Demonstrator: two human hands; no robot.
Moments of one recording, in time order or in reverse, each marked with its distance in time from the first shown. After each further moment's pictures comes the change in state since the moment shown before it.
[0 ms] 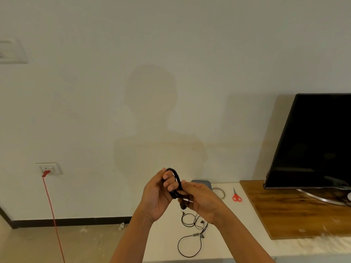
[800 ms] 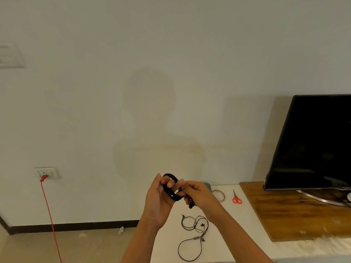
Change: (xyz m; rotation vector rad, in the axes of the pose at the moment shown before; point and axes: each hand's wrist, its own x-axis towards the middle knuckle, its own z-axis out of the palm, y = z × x) left_hand 0.007 -0.016 -0.006 0.021 0.154 0.112; right_hand 0.011 -0.001 -0.004 -0.343 0.117 -0.099
